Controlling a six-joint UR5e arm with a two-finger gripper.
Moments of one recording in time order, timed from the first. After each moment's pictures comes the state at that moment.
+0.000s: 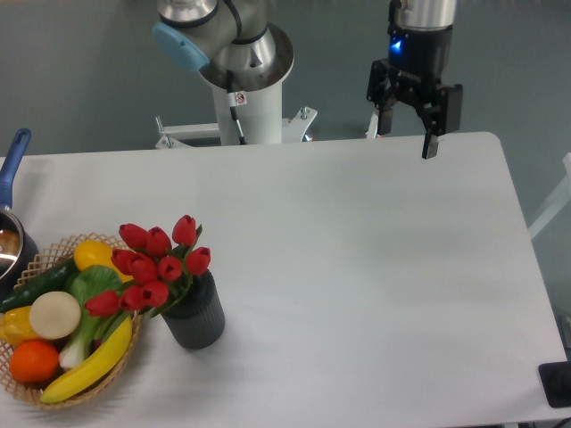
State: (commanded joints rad) arm 2.89 -1.48 -1.79 -1.10 1.18 1.82
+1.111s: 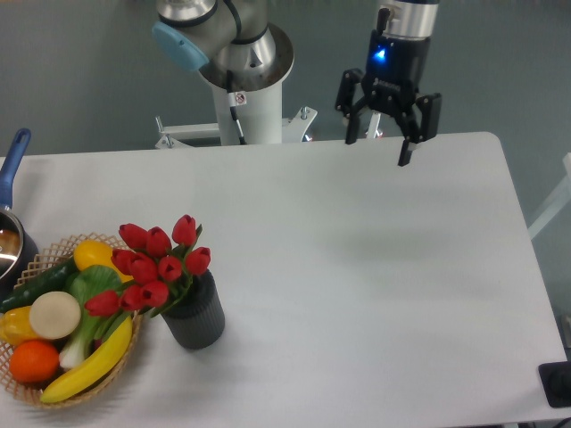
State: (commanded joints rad) arm 2.87 -1.45 -1.91 -1.09 0.96 1.43
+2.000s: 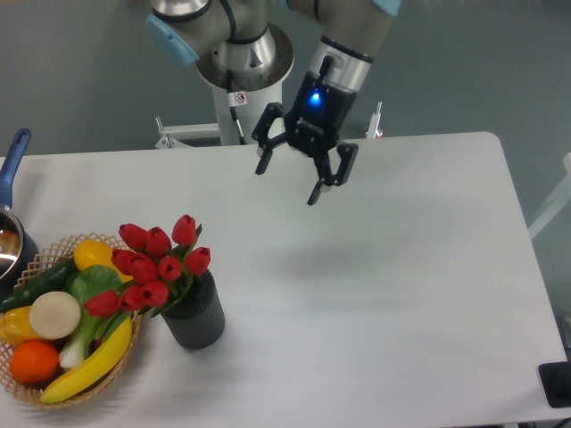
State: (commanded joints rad) arm 2.67 -1.52 -2.06 -0.84 0.79 1.26
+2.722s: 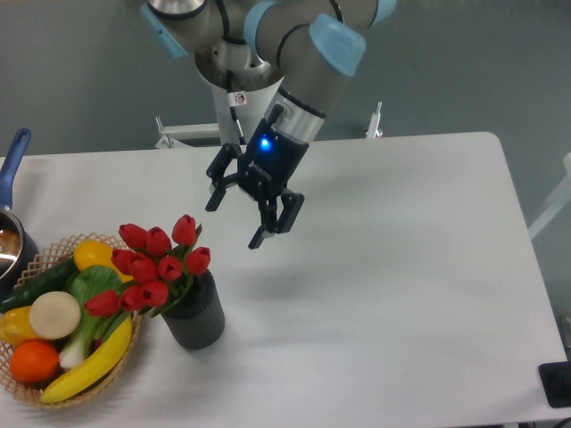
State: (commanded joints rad) arm 2.52 -1.69 -1.93 -0.79 0.76 1.25
